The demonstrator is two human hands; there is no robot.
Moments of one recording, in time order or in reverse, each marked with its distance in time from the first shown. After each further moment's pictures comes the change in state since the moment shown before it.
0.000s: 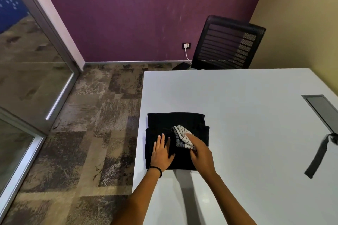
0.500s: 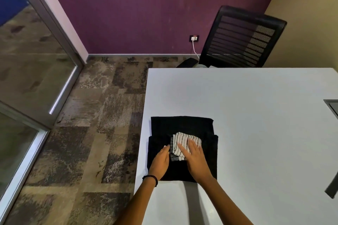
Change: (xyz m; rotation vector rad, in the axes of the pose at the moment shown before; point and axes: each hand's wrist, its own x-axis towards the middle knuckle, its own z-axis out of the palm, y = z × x) left_hand 0.024 -0.021 0.005 -0.617 -0.008 -0.134; right_hand 0.036 0.058 0.068 -0.474 -0.306 -0.183
